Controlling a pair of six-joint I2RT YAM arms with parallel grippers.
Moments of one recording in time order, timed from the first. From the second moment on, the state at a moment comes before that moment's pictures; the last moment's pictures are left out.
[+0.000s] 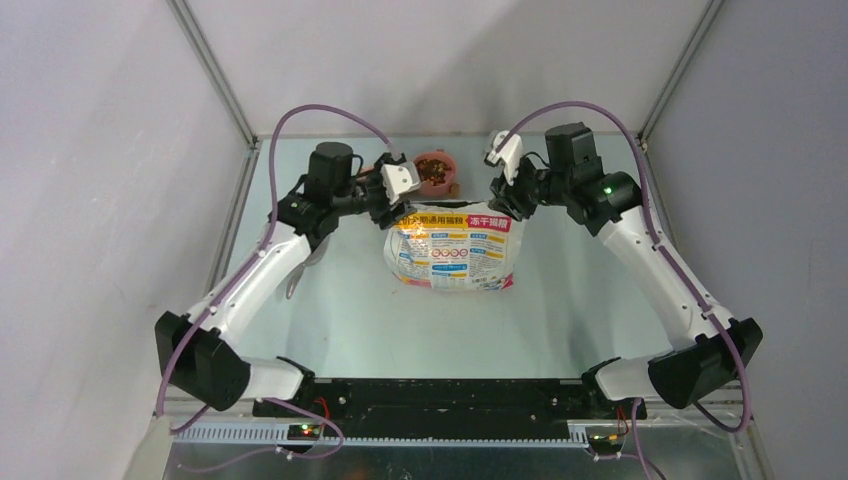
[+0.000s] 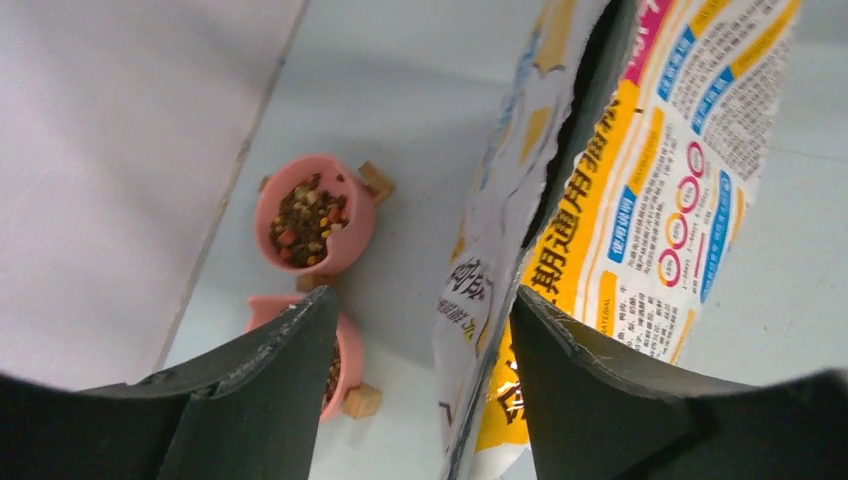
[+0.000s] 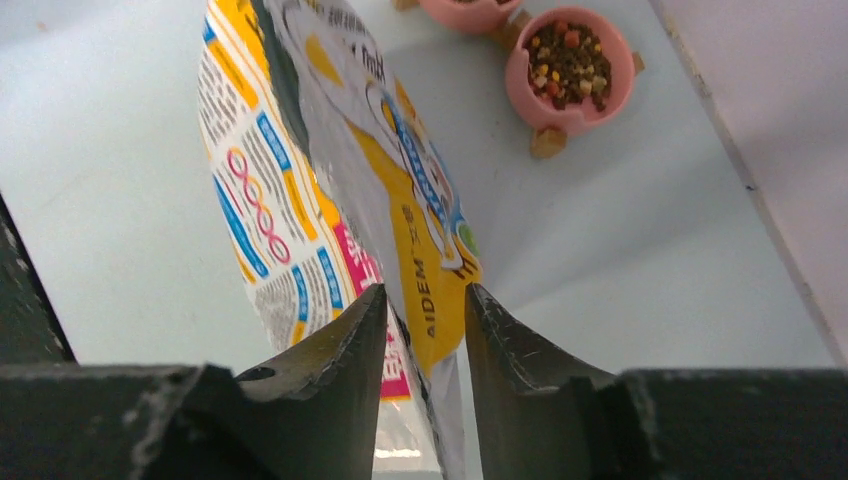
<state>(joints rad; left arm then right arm) -0.43 1.34 1.24 -0.38 0.59 0.70 0.44 1.36 1.50 -0.78 -0.46 -0.60</state>
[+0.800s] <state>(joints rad) -0.37 1.05 1.29 -0.31 0.25 0.21 0.44 1.34 1.72 -0.65 -0.40 0.08</state>
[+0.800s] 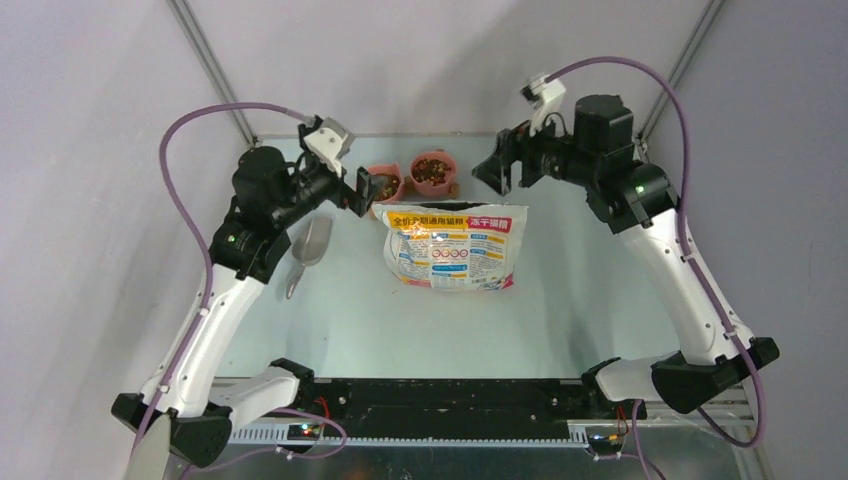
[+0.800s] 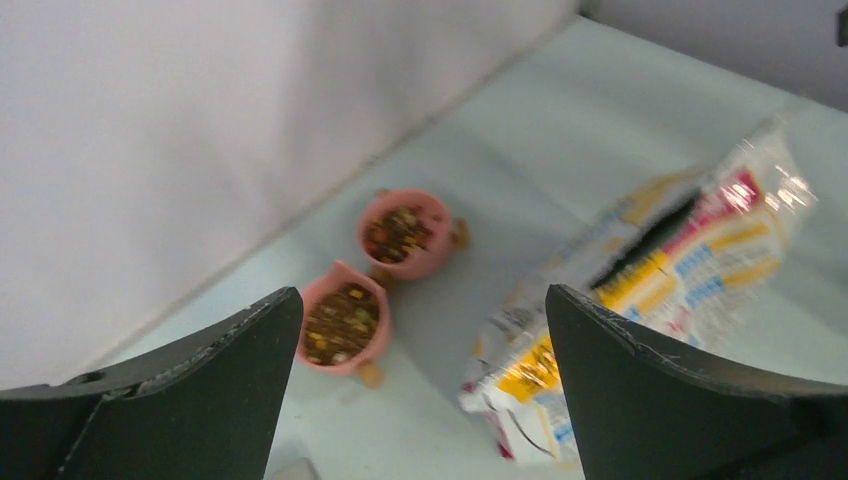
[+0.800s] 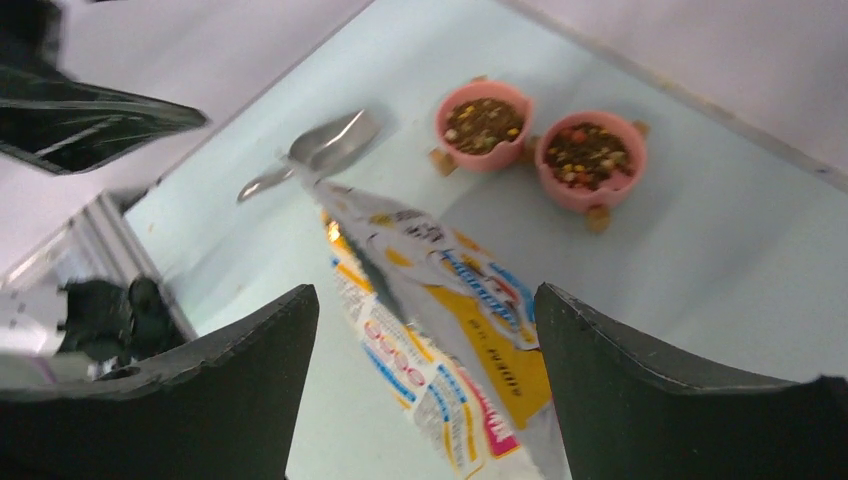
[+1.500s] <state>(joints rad) -0.31 1.16 1.12 -0.40 0.74 0.49 0.69 1.50 1.68 -0.65 -0.55 -0.35</state>
